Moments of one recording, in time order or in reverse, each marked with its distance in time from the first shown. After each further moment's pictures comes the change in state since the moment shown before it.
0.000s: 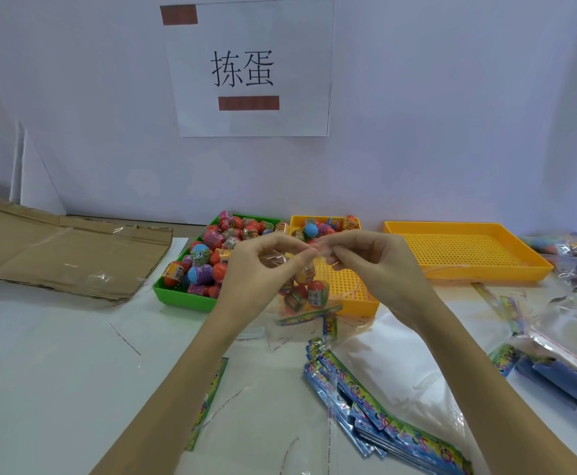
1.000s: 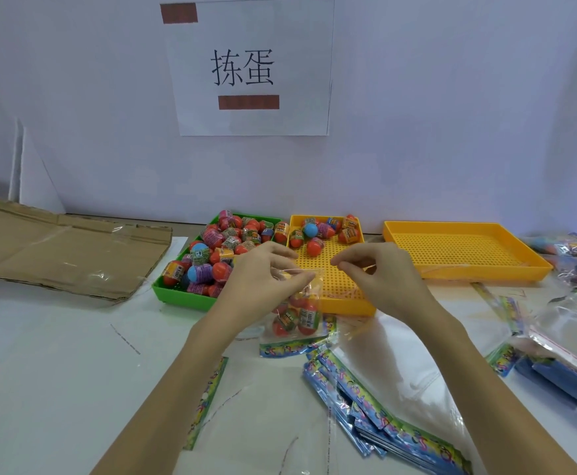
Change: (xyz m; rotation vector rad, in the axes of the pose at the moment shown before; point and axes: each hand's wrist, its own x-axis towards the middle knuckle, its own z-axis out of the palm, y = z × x) left_hand 0.002 -0.001 -0.005 0.353 -0.163 -0.169; right_hand -0.001 0.012 -0.005 -0.601 0.031 0.059
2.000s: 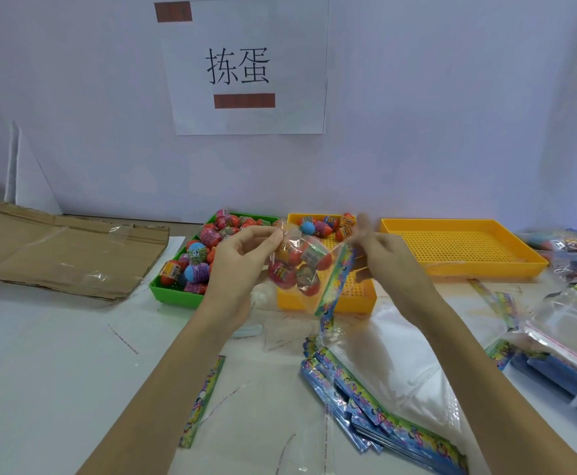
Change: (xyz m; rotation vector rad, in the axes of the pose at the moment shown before) left_hand 0.001 0.004 0.000 -0.779 0.240 -0.188; right_hand 0.002 -0.017 -0.008 0.466 0.040 0.299
